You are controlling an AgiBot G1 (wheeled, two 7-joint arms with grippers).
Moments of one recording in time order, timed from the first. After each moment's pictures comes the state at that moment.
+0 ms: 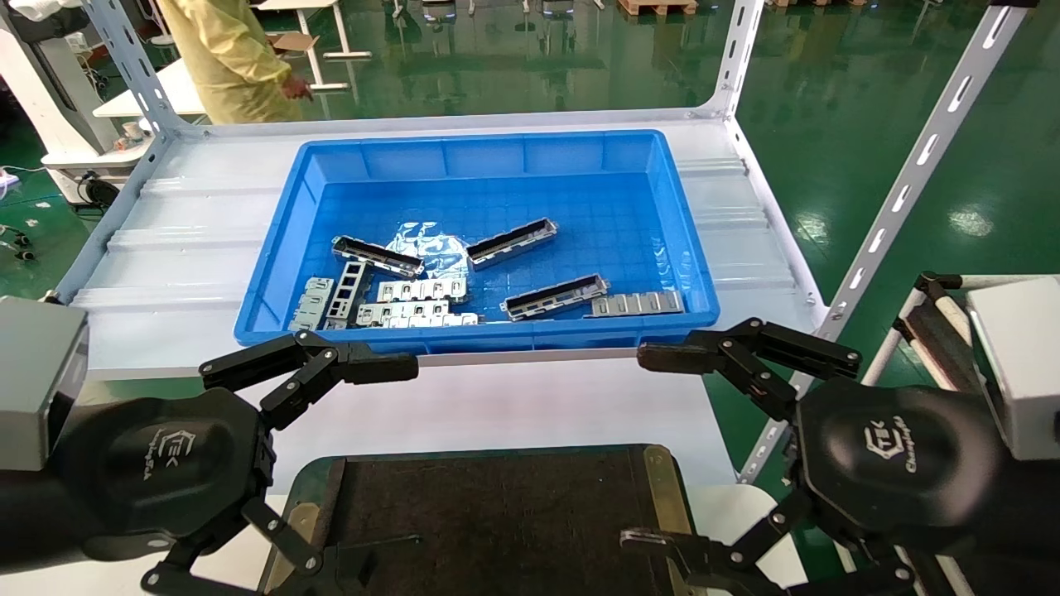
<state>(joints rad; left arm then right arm) -1.10 0.63 0.29 -1.27 0.76 1.48 -0.18 1.10 -0.57 -0.39 1.27 -0.66 -1.46 0.13</state>
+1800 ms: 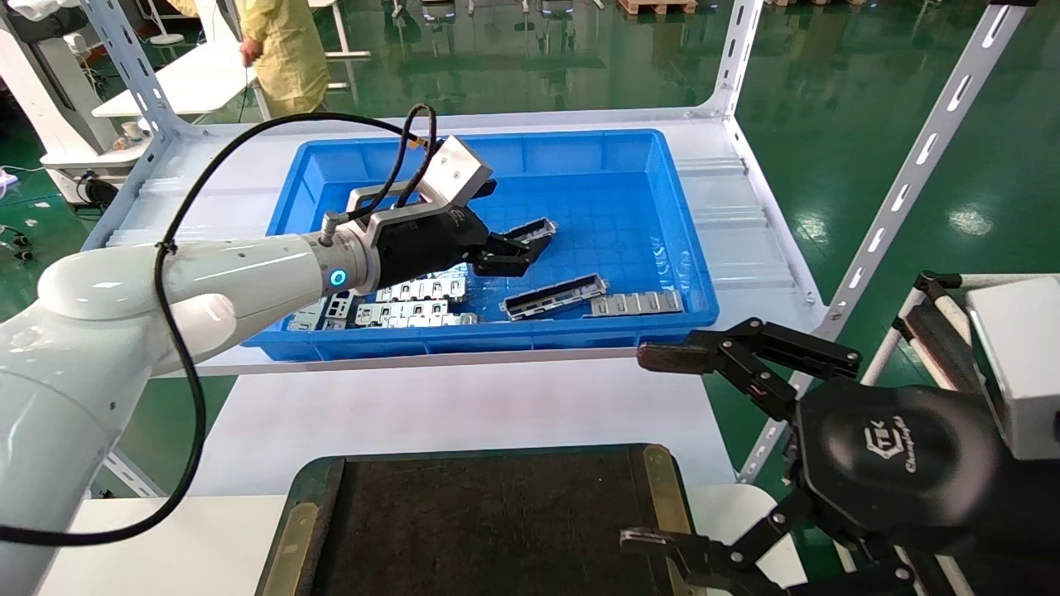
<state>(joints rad) -1.63 1.34 0.50 -0.28 1.31 0.80 0.21 1.10 -0.57 -0.39 1.27 -0.66 -1.45 0.13</state>
